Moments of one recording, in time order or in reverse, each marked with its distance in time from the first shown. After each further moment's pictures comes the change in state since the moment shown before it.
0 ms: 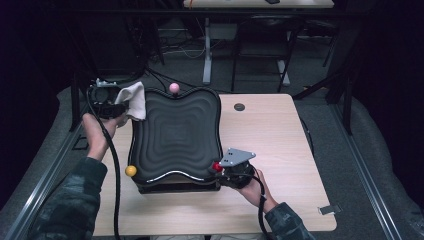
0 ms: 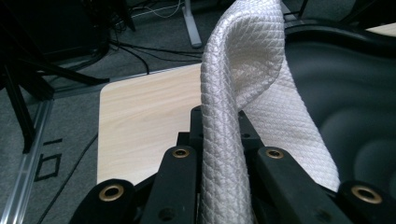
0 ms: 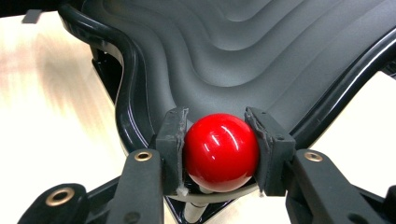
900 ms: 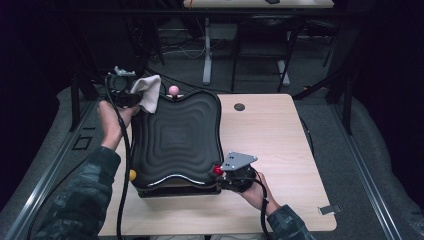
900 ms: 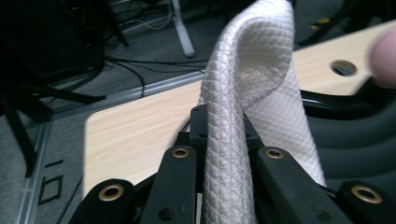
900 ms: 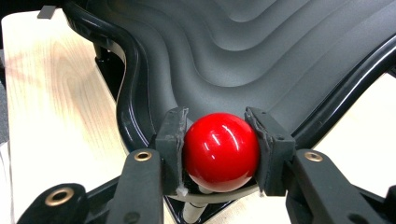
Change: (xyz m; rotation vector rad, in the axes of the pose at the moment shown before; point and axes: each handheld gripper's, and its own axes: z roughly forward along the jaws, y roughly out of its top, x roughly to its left) left arm -0.043 0.034 0.015 -0.007 -0.024 0.097; right arm 0.004 -0.004 -0.005 -0.001 0.017 -0.023
